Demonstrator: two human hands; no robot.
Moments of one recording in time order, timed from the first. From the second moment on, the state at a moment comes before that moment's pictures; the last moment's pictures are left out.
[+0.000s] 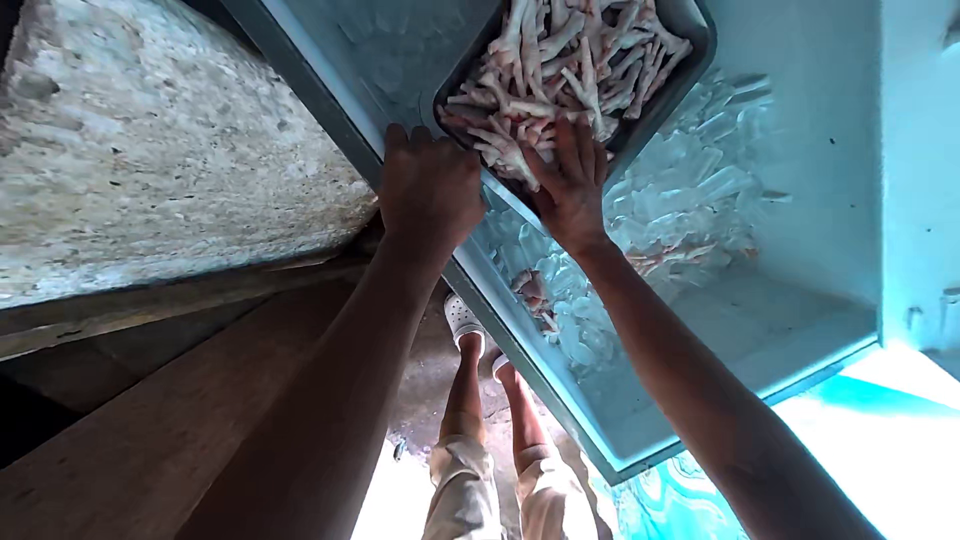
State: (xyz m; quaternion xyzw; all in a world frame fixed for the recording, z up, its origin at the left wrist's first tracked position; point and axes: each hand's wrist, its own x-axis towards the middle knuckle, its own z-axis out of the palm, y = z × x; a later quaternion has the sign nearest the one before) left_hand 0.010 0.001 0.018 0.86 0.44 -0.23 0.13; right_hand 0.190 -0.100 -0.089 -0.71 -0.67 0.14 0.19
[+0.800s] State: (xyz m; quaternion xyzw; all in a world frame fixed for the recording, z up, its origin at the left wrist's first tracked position) left_hand 0.007 0.001 0.016 0.86 0.44 -0.22 0.13; right_hand 0.345 -0.271 -0.111 -0.88 -0.05 0.40 0.25
